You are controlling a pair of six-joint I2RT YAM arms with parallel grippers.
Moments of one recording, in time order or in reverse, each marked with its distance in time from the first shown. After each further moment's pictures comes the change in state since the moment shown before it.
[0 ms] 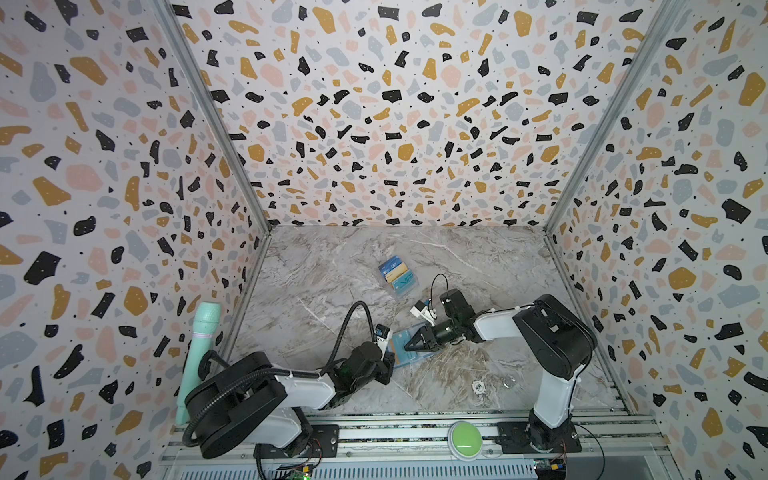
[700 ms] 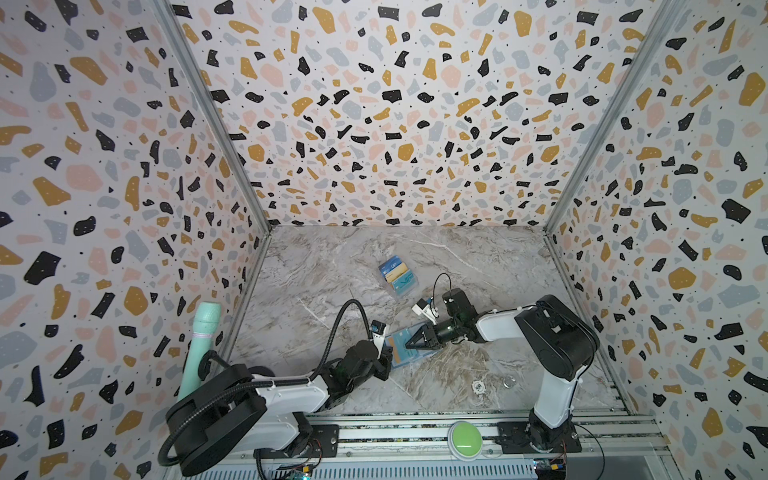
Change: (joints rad) left arm 0.004 -0.123 -0.002 -0.043 -0.051 0.005; right arm -0.002 -0.007 -0.014 0.054 0.000 0.034
